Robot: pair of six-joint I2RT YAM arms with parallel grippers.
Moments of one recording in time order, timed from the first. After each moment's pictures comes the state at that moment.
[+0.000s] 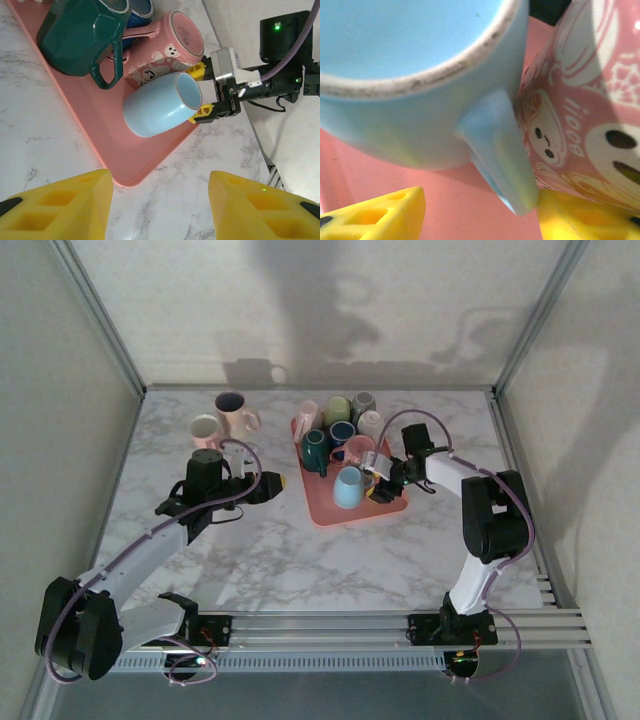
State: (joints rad) left arm -0.32 1.14 0.69 -0.06 0.55 -0.56; right arm 0.25 1.80 1.09 -0.44 -0.55 -1.07
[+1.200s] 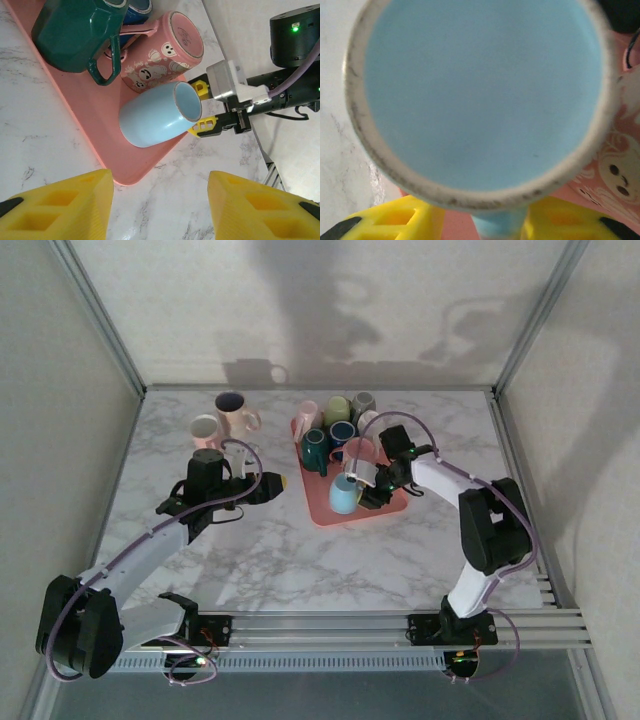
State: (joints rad) left arm -0.32 1.15 0.69 -0.06 0.56 -0.56; right arm 0.40 1.75 1.14 -0.61 -0.42 -0.95
